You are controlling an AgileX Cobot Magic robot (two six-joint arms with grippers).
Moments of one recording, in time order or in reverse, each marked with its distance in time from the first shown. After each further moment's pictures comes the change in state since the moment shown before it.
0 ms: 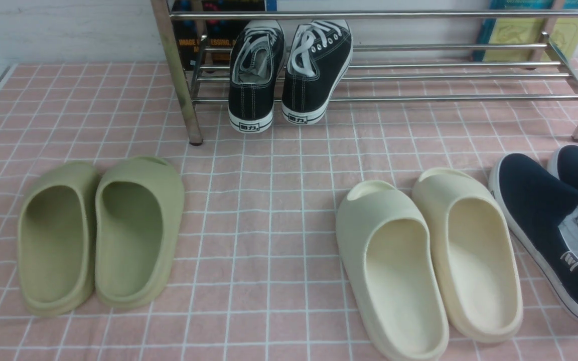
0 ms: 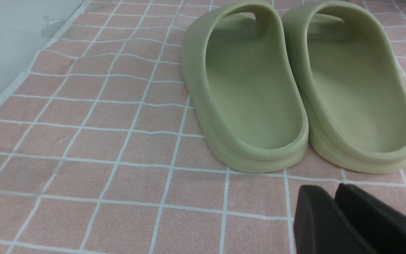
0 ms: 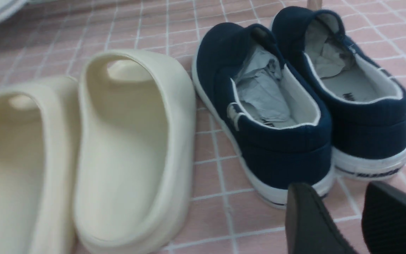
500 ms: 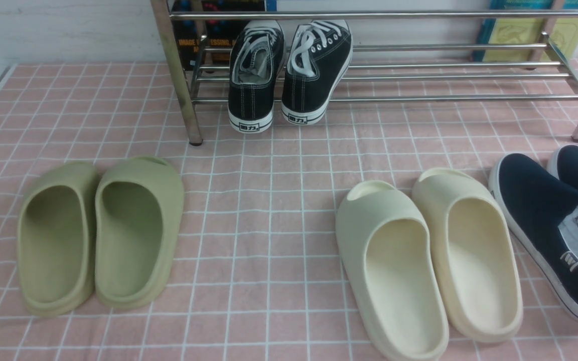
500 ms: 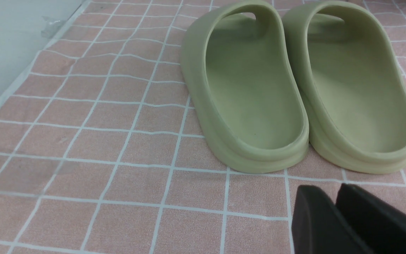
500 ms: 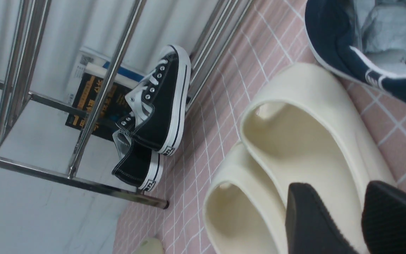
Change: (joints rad) right arm 0.000 0.000 0.006 0.622 -0.073 0.160; left arm 0.000 0.000 0.000 0.002 0.000 0.000
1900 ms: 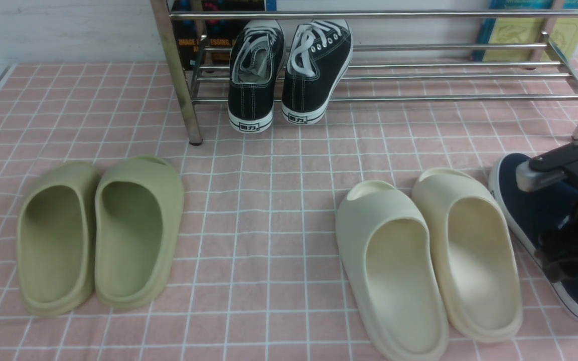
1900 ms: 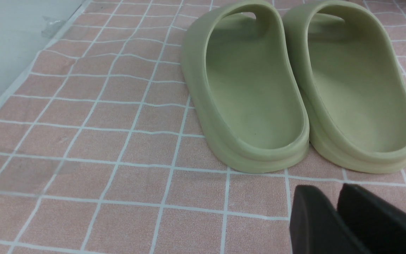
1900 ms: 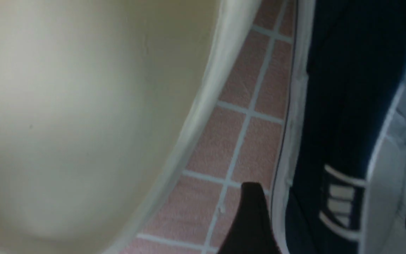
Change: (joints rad) right arm 0.209 1.608 -0.986 -0.943 0.508 -0.314; left arm 0.000 0.000 0.000 0.002 0.000 0.000
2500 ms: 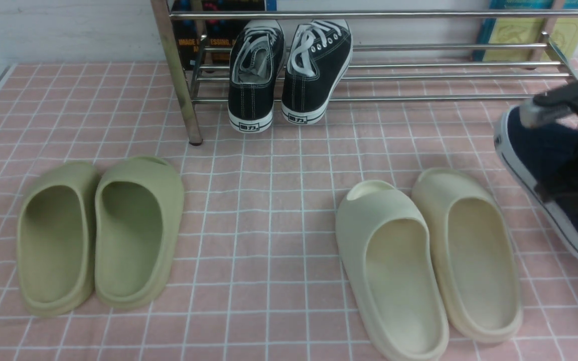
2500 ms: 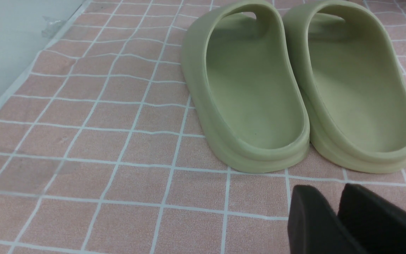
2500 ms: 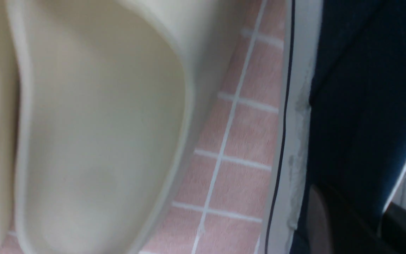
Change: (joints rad) right arm 0.000 -0.014 -0.286 0.021 0.189 0.005; left arm 0.000 0.000 0.000 0.001 0.000 0.000
